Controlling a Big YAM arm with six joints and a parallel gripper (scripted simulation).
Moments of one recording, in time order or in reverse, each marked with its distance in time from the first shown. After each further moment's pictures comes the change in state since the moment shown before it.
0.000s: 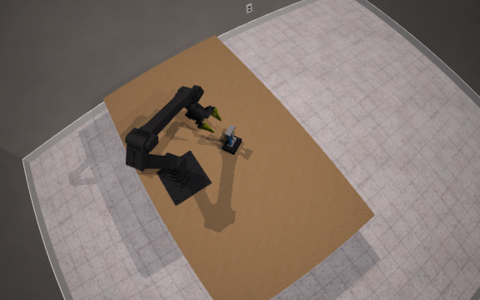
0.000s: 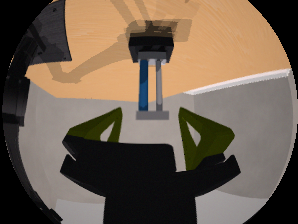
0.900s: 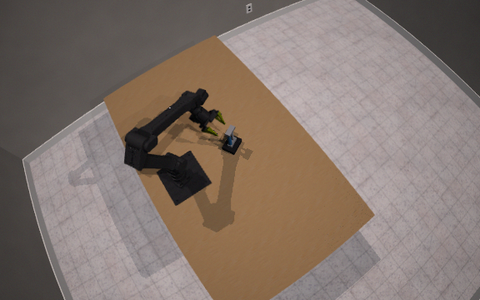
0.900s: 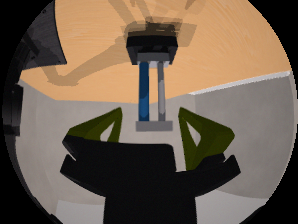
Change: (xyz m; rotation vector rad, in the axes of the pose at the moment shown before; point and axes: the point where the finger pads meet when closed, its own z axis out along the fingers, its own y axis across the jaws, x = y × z) arm -0.001 0.002 0.027 -0.003 0.000 0.012
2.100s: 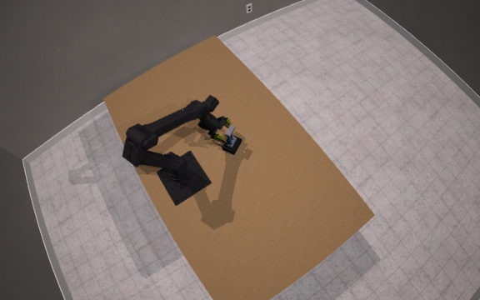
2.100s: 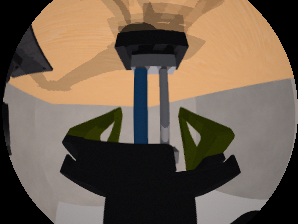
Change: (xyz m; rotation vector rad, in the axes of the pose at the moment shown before) arm 0.002 -0.001 0.059 0.001 0.002 0.003
